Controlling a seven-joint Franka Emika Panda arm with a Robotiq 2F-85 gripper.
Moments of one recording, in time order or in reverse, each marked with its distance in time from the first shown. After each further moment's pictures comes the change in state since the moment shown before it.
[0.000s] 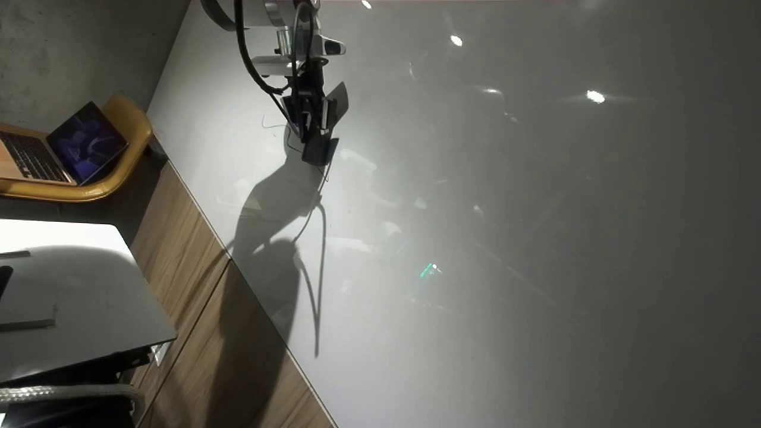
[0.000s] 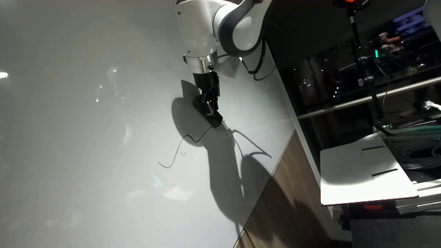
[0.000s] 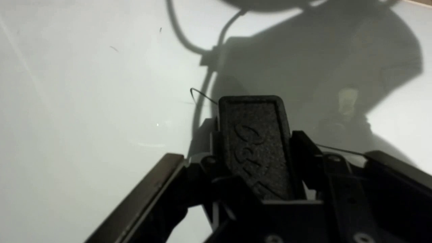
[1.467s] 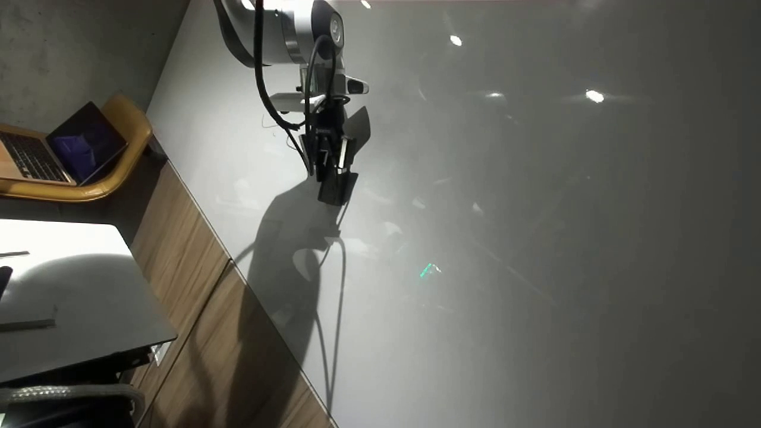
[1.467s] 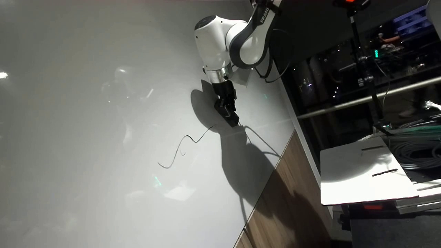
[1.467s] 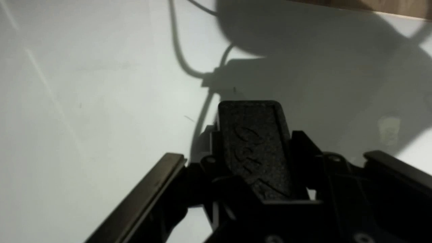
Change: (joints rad) arm -0.055 0.050 -0.099 -0.019 0.001 0.009 -0.036
